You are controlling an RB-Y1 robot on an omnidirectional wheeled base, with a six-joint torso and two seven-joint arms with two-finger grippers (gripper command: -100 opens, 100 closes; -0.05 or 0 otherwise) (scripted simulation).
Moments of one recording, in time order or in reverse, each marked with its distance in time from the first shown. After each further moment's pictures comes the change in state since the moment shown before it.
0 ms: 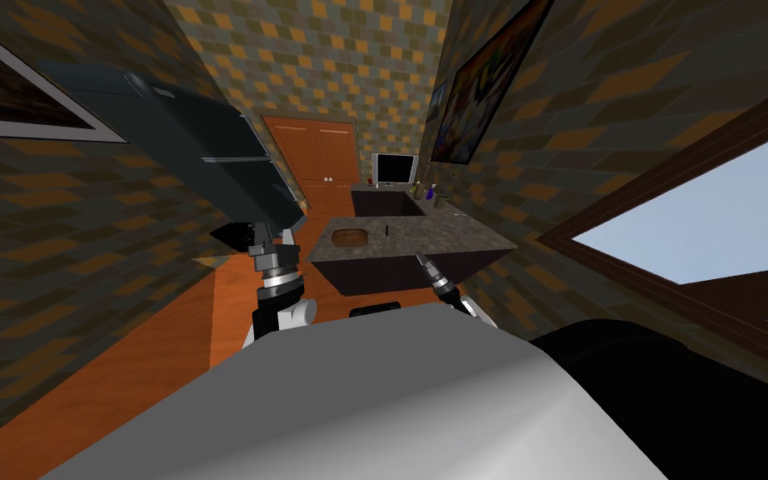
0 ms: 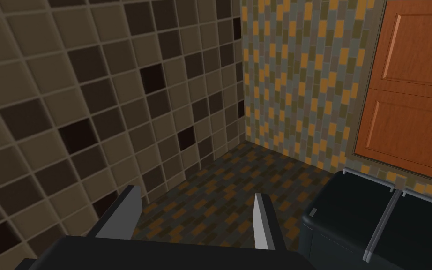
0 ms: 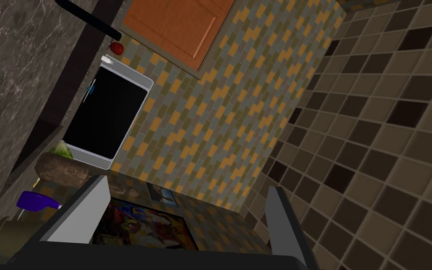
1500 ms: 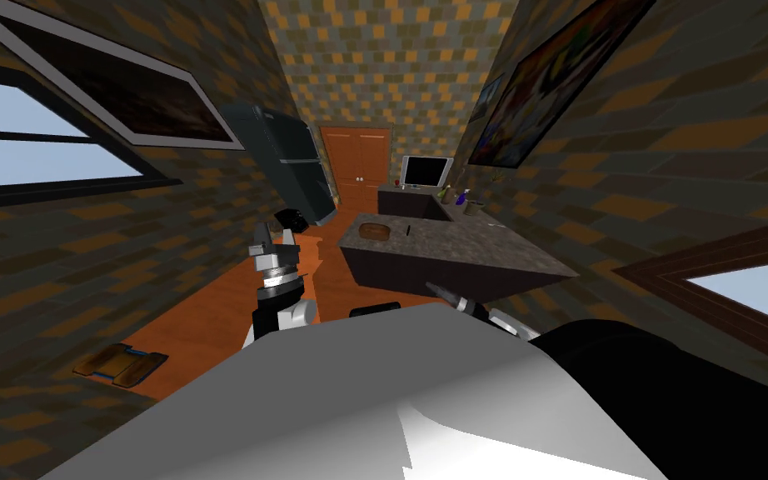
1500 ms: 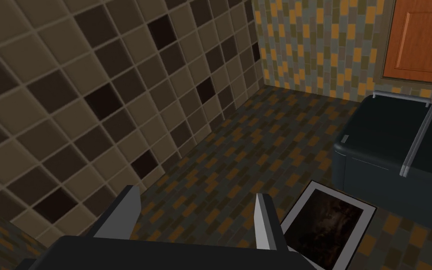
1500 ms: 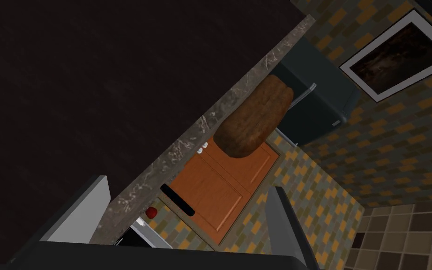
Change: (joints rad) left arm 0.000 0.000 0.000 0.000 0.000 0.000 0.000; right arm 0.081 -0.415 0.107 0.340 0.102 -0.136 -0.111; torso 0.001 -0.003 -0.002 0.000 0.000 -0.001
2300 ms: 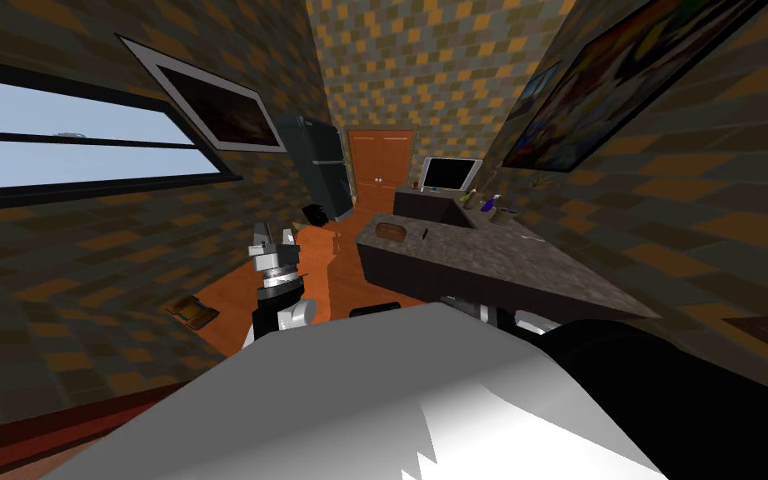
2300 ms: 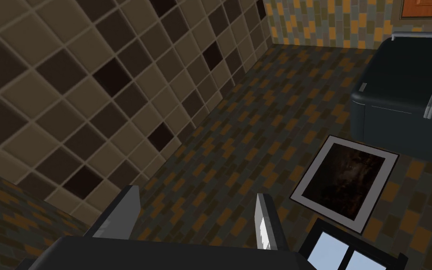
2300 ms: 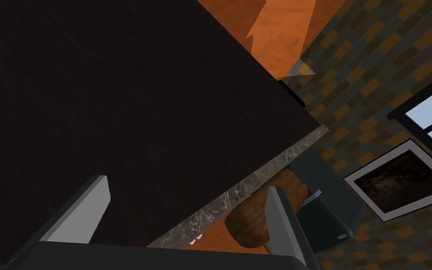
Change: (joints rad) left arm 0.000 0.000 0.000 0.000 0.000 0.000 0.000; right arm 0.015 -0.233 0.073 0.184 0.054 -0.061 -0.027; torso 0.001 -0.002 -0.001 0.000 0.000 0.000
